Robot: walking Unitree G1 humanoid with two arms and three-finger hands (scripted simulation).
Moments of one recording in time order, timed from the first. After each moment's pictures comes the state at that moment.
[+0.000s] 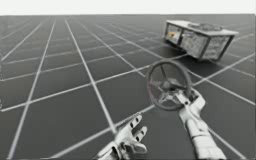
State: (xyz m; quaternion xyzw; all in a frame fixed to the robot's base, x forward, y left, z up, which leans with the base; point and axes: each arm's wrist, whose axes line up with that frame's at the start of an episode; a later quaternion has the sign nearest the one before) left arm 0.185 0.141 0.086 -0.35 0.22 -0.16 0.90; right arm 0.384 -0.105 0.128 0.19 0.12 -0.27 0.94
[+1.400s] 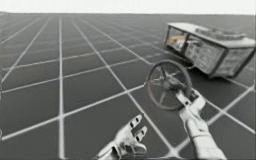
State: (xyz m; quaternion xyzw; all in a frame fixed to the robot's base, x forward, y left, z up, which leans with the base) left arm 0.185 0.142 0.085 -0.35 0.22 -0.15 0.90; right arm 0.384 -0.104 0.126 0.19 0.12 -0.27 0.94
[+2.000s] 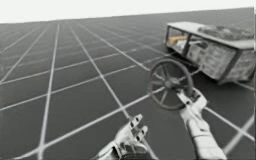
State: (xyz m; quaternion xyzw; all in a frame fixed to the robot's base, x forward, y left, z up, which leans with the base) left arm 0.189 0.135 0.089 -0.34 0.23 -0.16 0.90; right arm 0.383 -0.118 0.121 0.20 0.12 -0.28 0.93
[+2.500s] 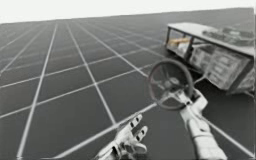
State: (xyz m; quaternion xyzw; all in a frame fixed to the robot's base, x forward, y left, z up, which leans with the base) left arm 0.189 0.135 0.089 -0.34 0.23 -0.16 0.90; right arm 0.383 -0.119 0.120 0.20 0.13 -0.28 0.93
